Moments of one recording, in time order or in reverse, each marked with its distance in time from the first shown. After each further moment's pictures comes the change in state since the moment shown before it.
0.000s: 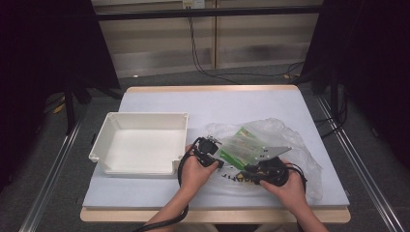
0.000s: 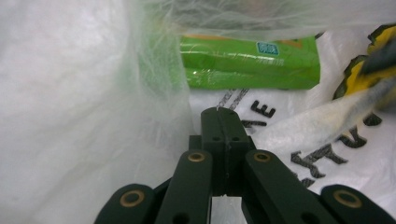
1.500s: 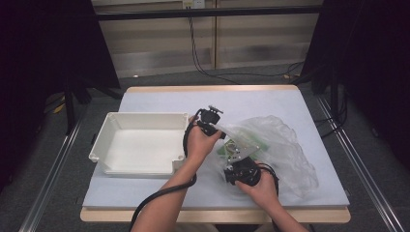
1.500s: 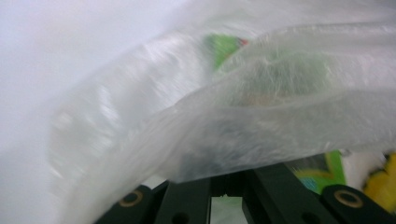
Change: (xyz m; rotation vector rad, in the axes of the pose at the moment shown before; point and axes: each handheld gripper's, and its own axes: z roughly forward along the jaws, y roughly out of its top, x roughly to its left) left arm 0.040 0.077 -0.009 -0.097 0.045 -0.080; right arm 0.031 0.020 0.063 0.039 0.099 -0.004
